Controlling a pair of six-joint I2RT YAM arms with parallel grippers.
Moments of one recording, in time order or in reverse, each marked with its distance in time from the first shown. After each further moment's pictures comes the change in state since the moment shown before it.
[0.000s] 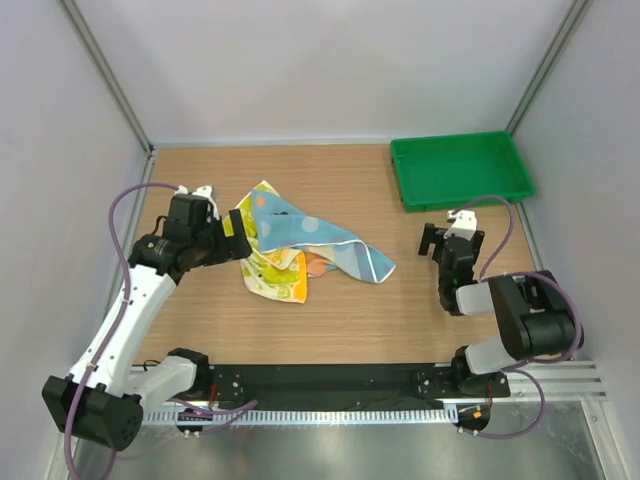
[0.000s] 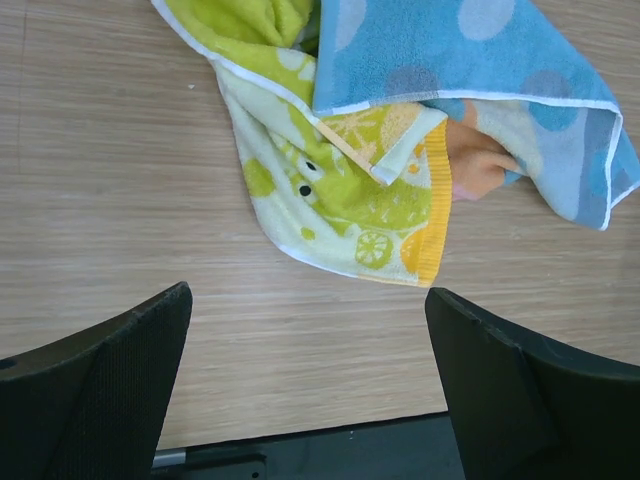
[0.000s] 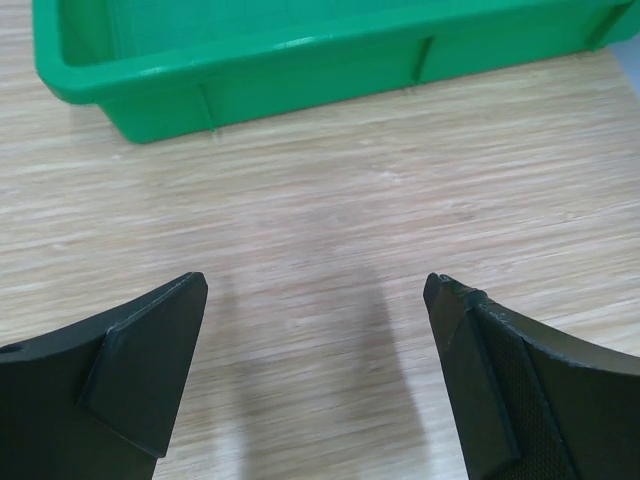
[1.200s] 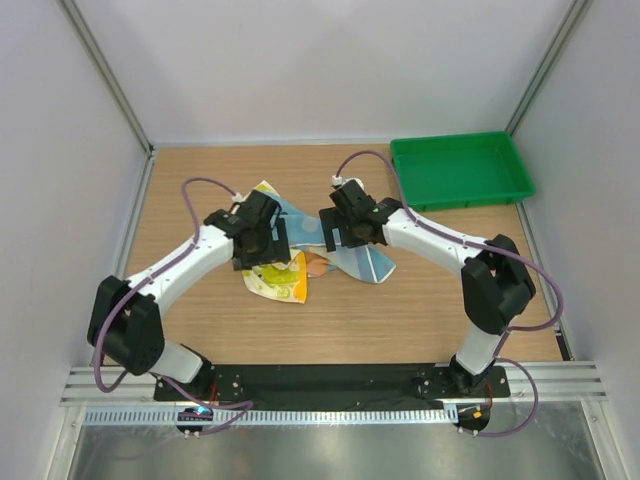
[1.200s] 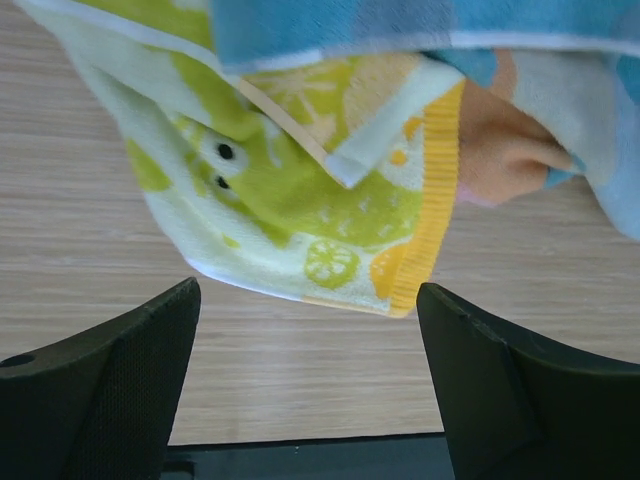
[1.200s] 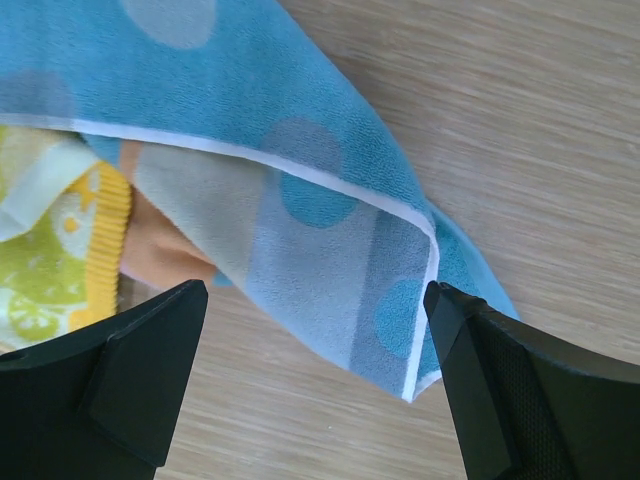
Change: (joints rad) left arm -0.241 0.415 0.064 0.060 -0.135 -0.239; right arm 0.564 0.211 1.052 -1.533 -0.155 0.333
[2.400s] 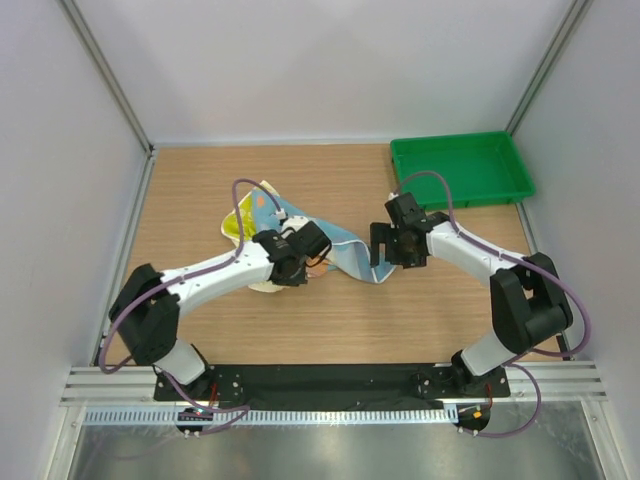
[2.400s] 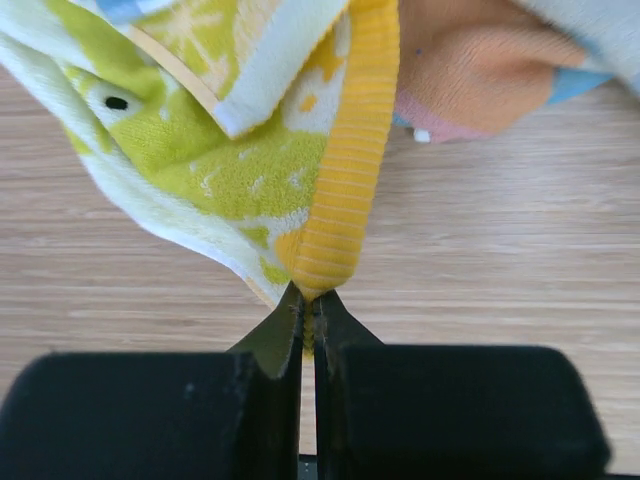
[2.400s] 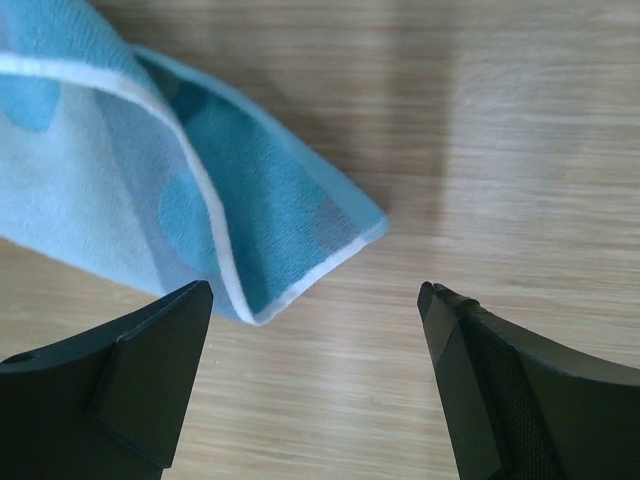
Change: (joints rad) left arm -0.378 0.171 0.030 -0.031 -0.294 -0.098; right arm -0.255 -0.154 -0.300 -0.033 -0.130 0.051
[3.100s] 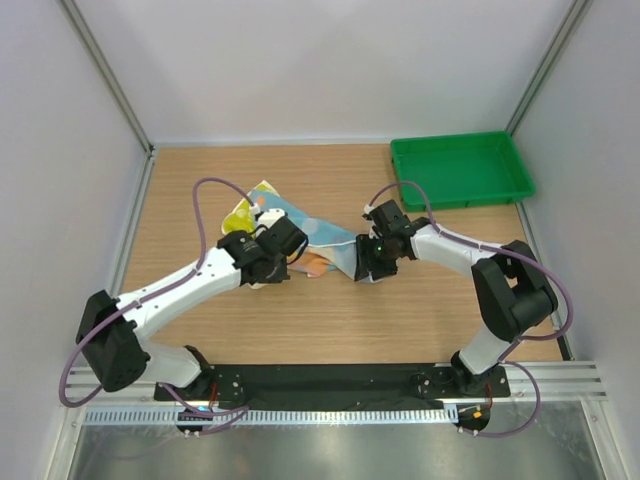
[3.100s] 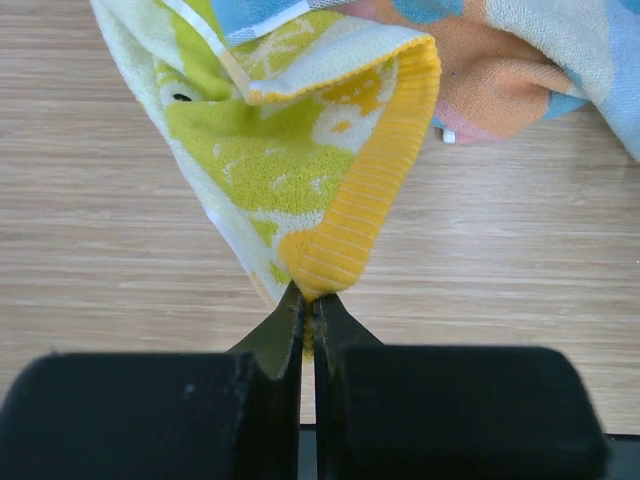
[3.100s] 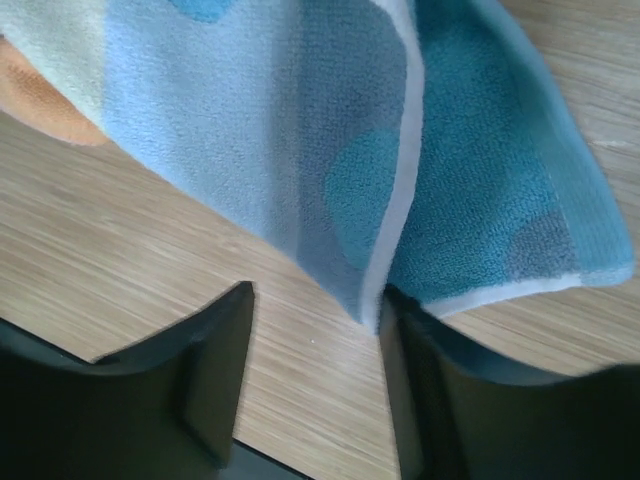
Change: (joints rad) left arm 0.054 -0.242 -0.033 -0.074 -0.012 -0.013; right arm 0.068 0.079 -0.040 0.109 -0.297 -0.019
